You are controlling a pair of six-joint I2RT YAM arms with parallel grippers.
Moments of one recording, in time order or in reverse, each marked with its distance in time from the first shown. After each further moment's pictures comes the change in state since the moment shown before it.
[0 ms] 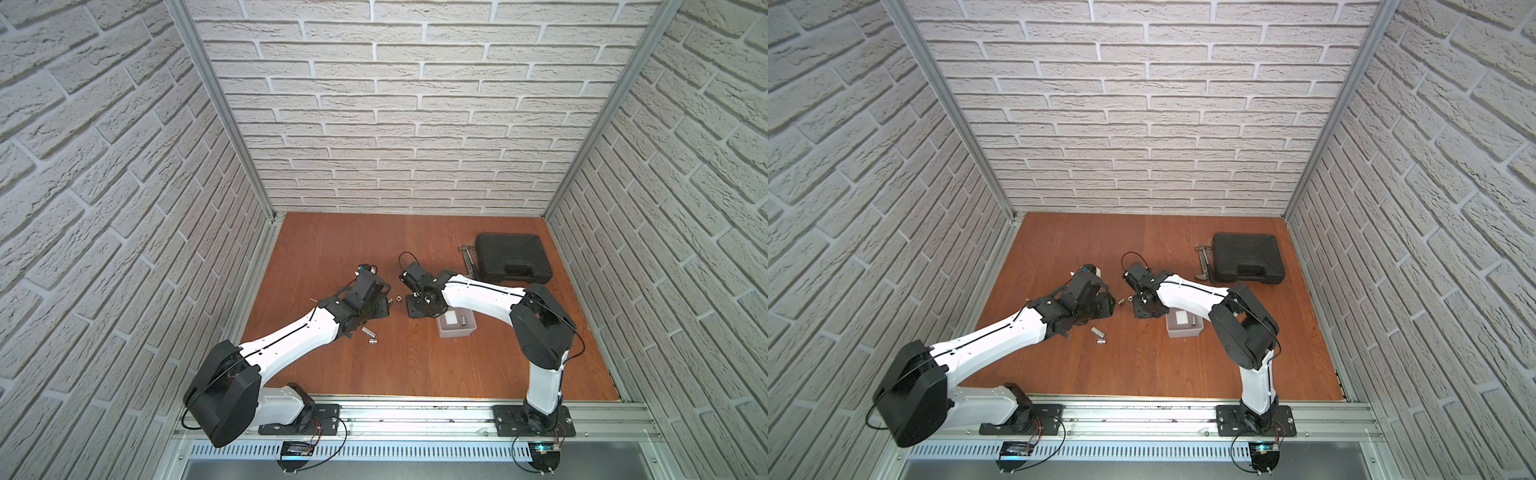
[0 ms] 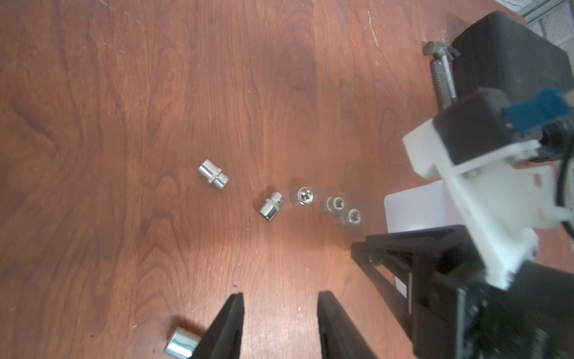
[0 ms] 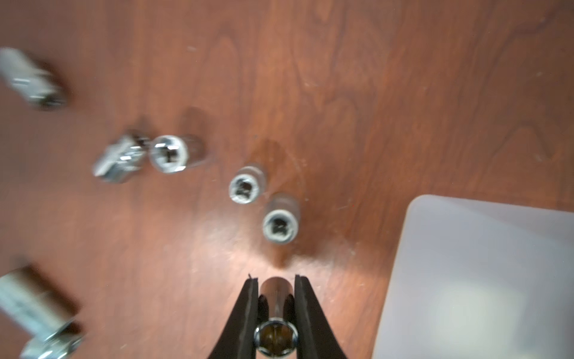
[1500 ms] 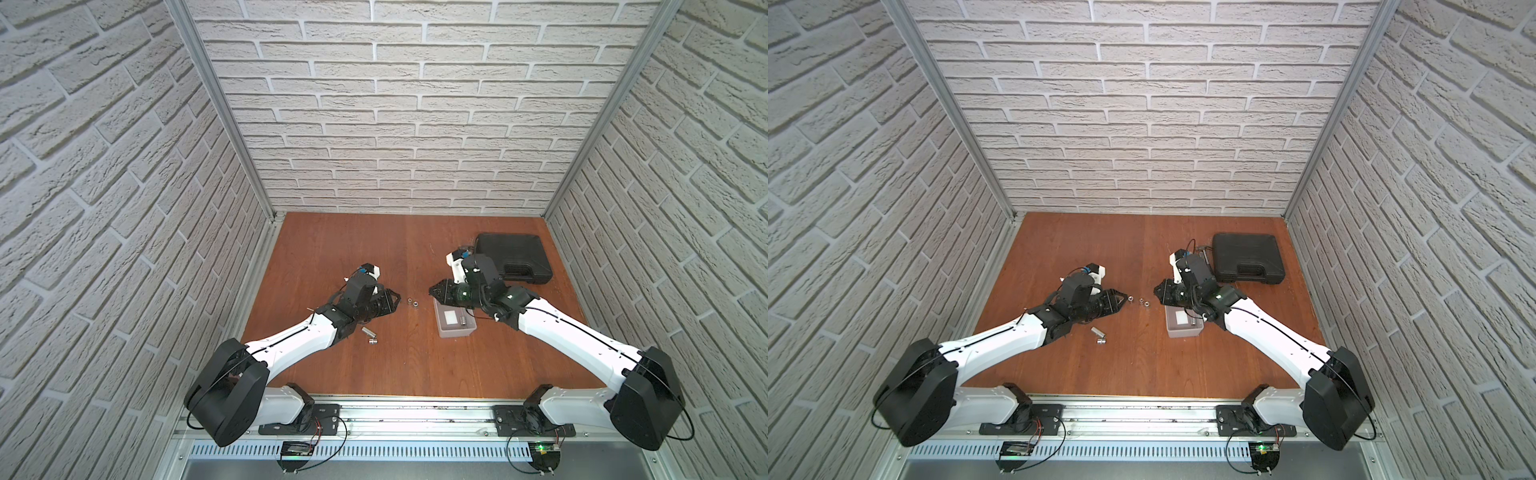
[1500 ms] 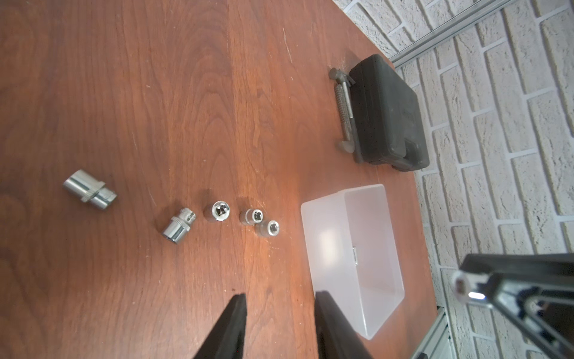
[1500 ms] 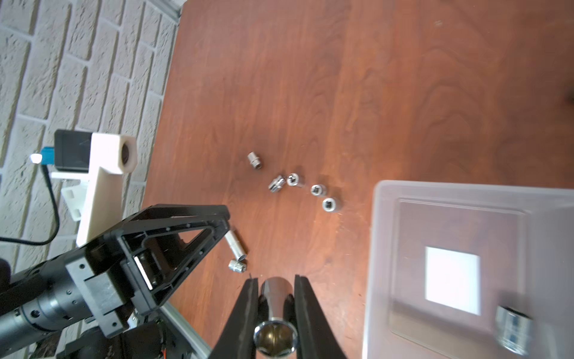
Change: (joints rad) left arm 0.044 0.014 -0.129 0.365 0.275 -0.097; right arm -0.194 -0.610 -0.366 0.256 -0.217 0.068
